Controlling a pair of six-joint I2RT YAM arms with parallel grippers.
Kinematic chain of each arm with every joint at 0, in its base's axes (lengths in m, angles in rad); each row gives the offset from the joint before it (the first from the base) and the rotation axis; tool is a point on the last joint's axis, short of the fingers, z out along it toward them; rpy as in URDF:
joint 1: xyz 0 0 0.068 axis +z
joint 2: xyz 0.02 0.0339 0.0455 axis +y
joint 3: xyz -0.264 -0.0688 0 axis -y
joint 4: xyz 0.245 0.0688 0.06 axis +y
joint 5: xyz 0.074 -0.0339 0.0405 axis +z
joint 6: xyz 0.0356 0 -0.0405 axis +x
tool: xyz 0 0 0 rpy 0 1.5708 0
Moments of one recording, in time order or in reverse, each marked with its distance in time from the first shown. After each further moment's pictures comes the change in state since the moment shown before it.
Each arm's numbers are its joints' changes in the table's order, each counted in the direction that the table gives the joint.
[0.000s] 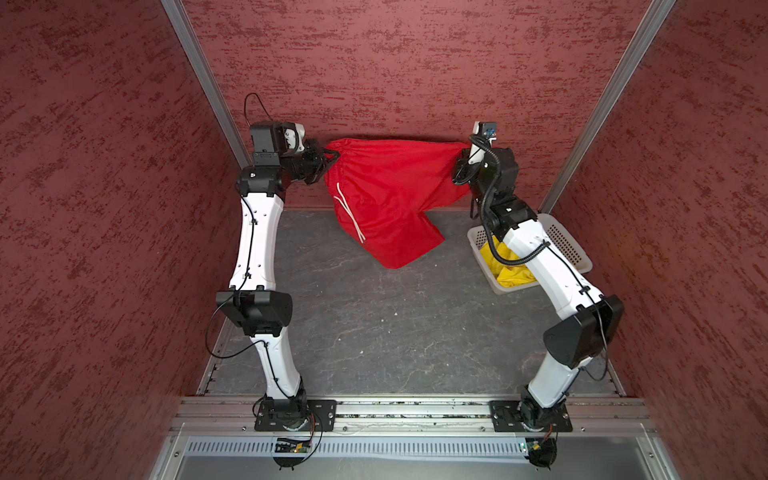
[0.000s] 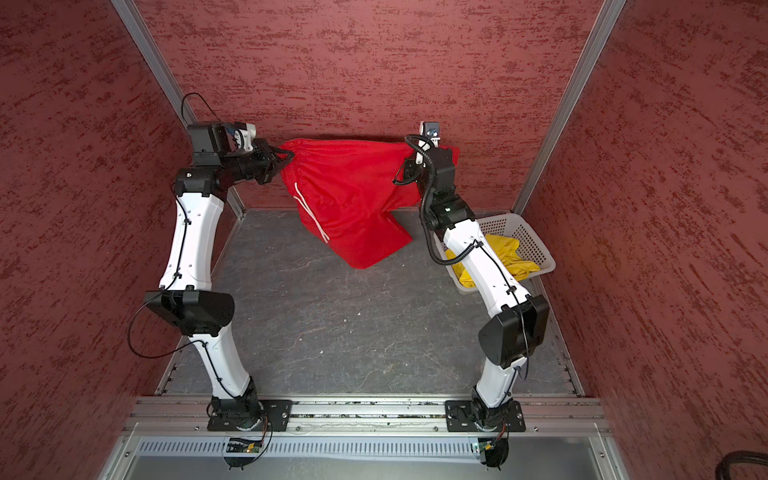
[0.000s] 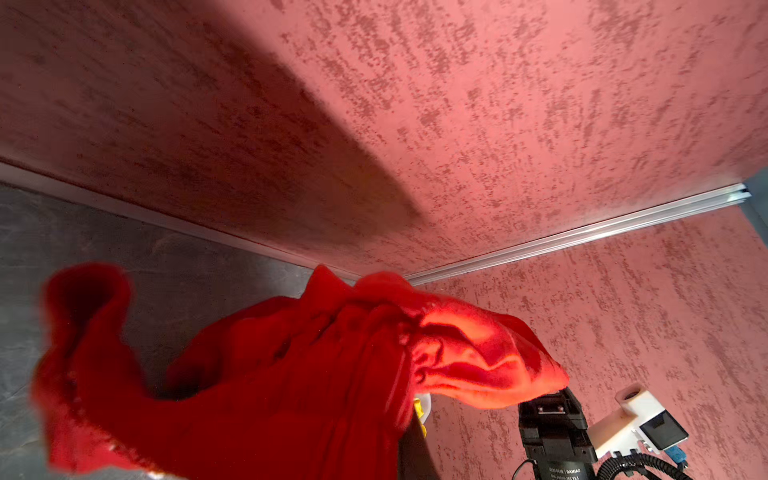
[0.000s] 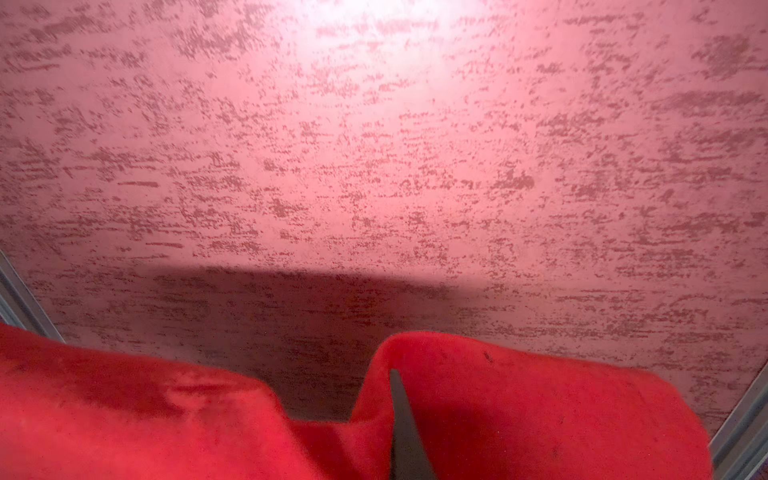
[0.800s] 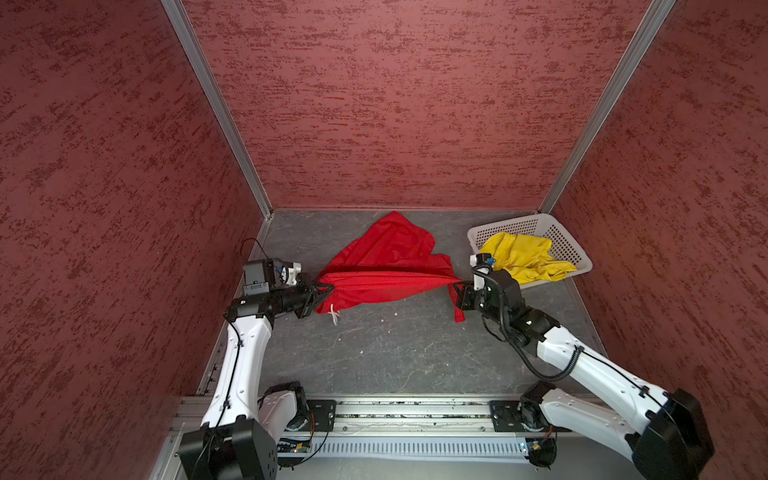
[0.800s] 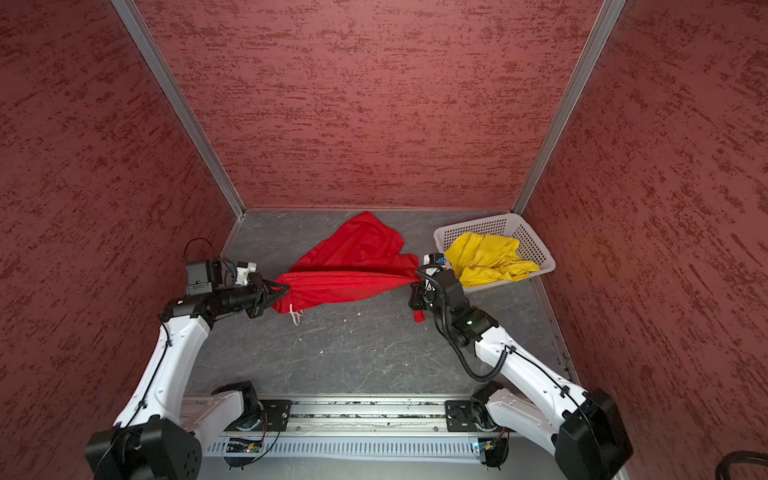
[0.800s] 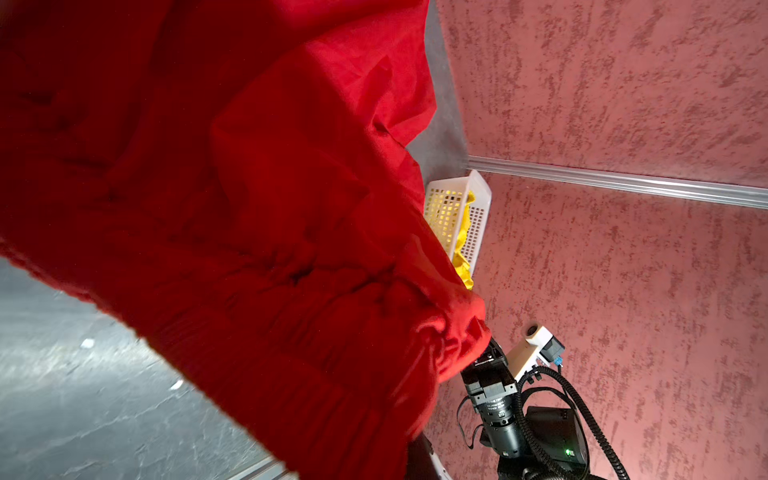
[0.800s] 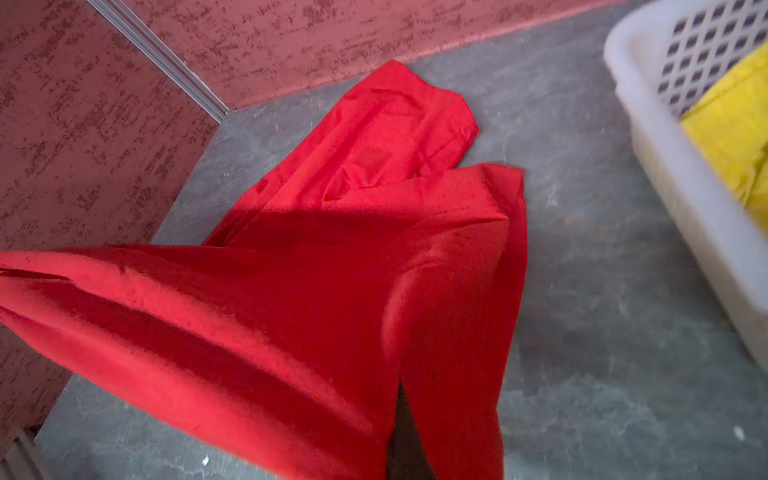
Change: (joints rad) left arm 0.187 -1.002 -1.629 0.005 -0.179 0.085; right arm 0.189 -0.748 -1.258 0.087 0.257 0.499
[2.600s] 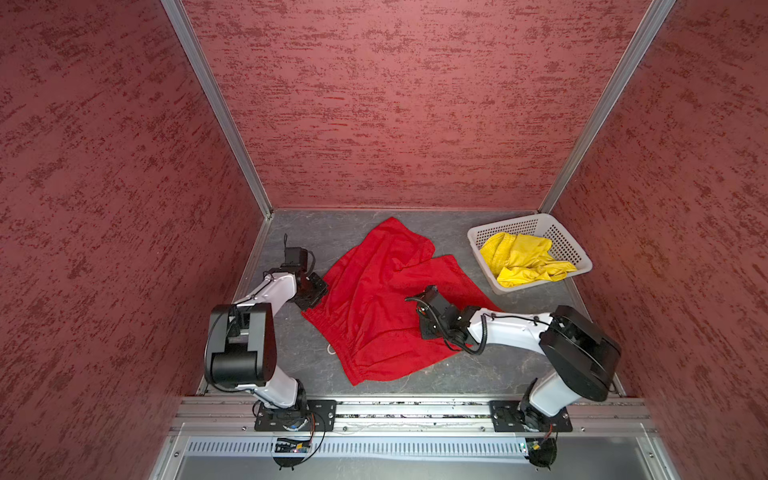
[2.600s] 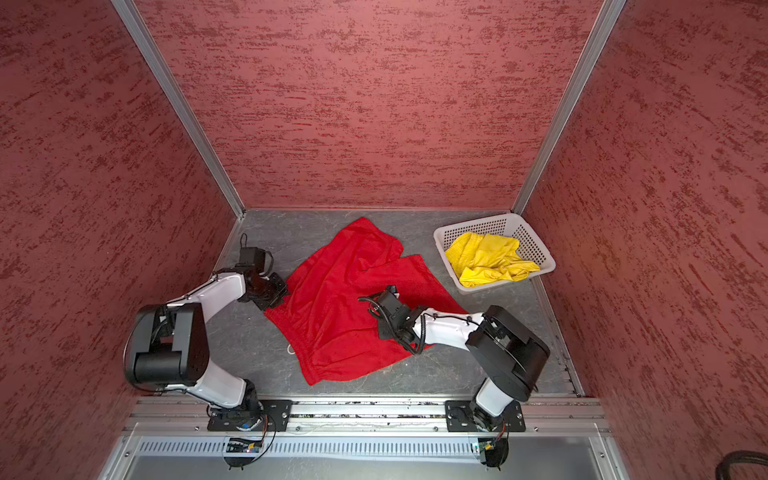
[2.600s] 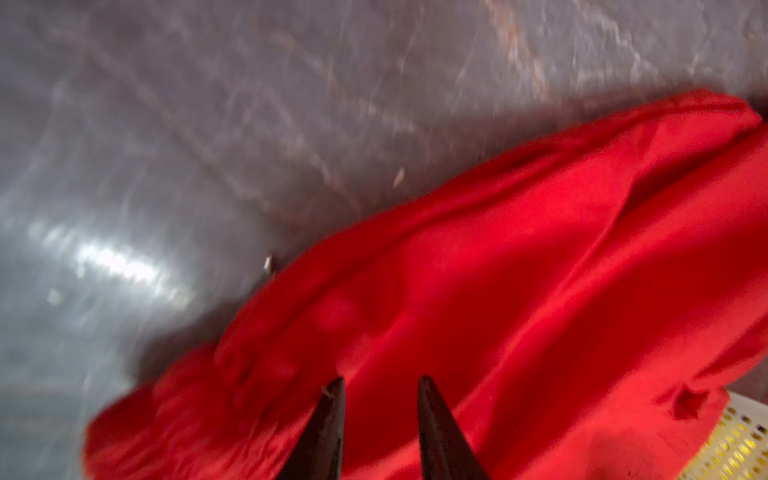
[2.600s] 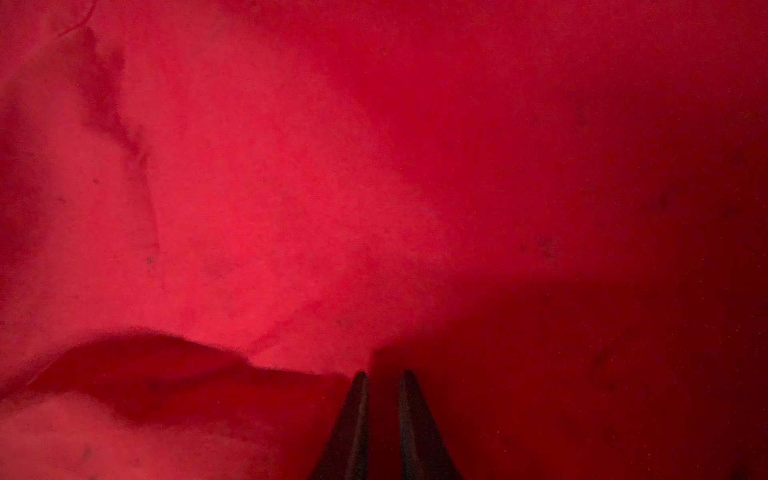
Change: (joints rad) left arm -0.158 0.664 0.137 -0.234 0.655 -0.026; right arm 0.311 0.642 0.187 0.053 -0.061 0.136
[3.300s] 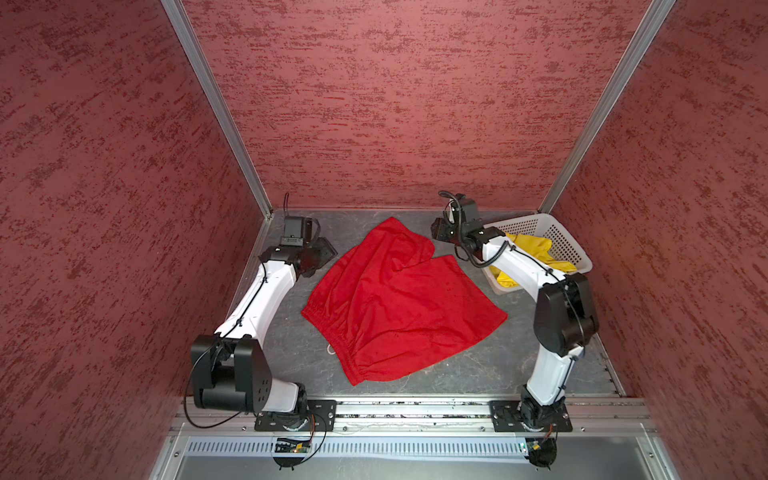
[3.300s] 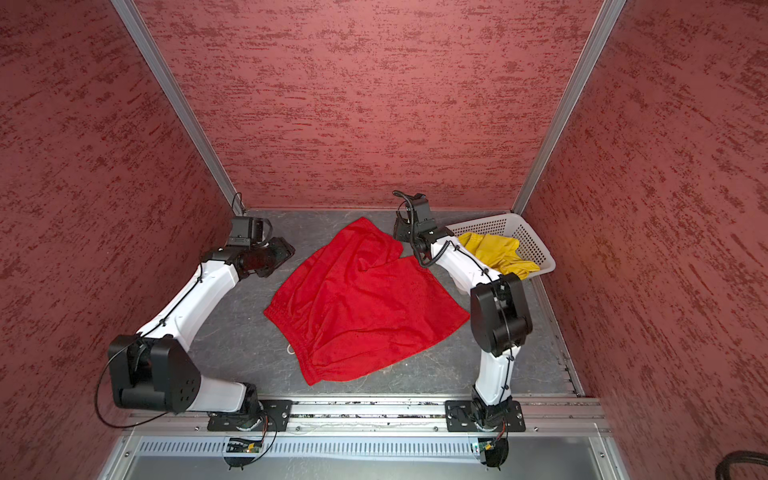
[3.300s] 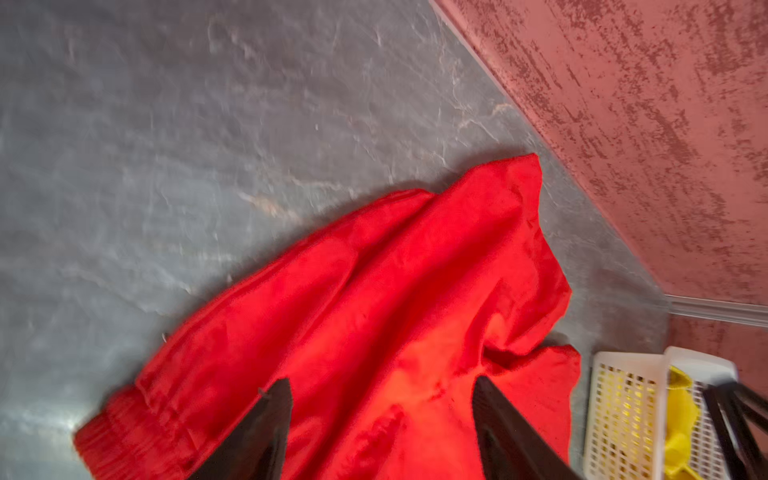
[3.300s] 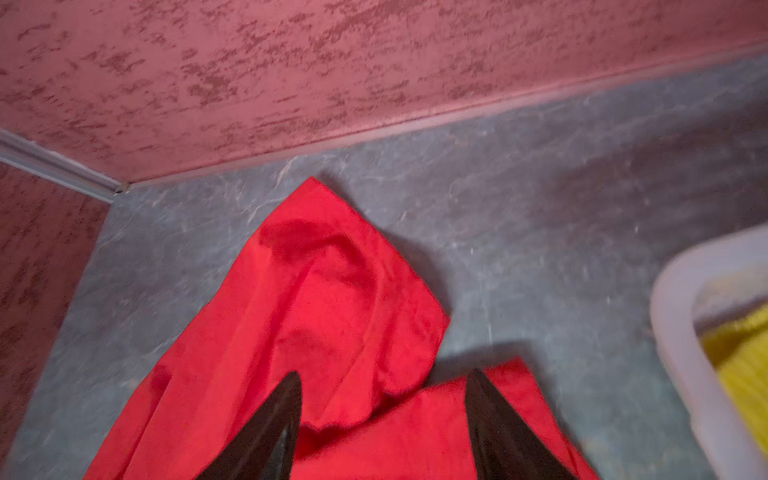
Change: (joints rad) left arm -0.138 -0.223 0.220 0.105 0.114 0.060; right arm -0.516 0.311 0.793 0.101 0.088 -0.213
